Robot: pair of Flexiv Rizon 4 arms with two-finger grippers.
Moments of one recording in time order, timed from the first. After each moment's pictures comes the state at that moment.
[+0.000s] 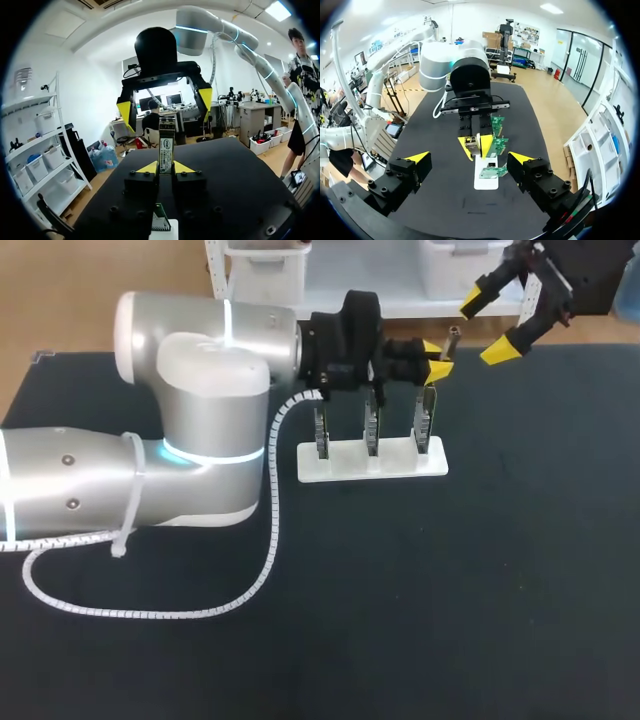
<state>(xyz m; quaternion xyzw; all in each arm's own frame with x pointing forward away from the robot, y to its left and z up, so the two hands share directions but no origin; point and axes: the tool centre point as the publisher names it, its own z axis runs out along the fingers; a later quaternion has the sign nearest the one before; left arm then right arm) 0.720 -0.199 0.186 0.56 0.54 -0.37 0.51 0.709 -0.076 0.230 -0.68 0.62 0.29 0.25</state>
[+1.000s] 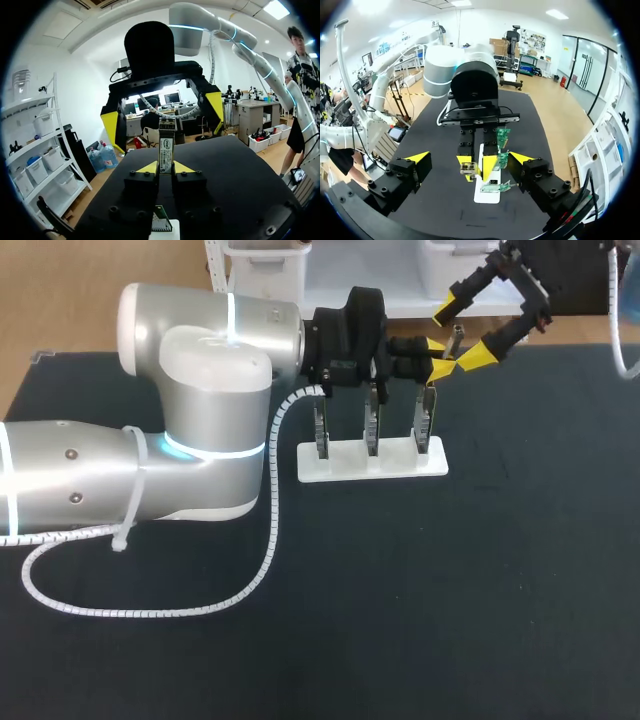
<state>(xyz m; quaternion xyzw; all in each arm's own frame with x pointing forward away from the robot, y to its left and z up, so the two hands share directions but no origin) 0.721 -0.202 0.187 0.57 0.54 -0.37 0.50 0.708 -0.045 0.226 -0.69 0.59 0.32 0.26</state>
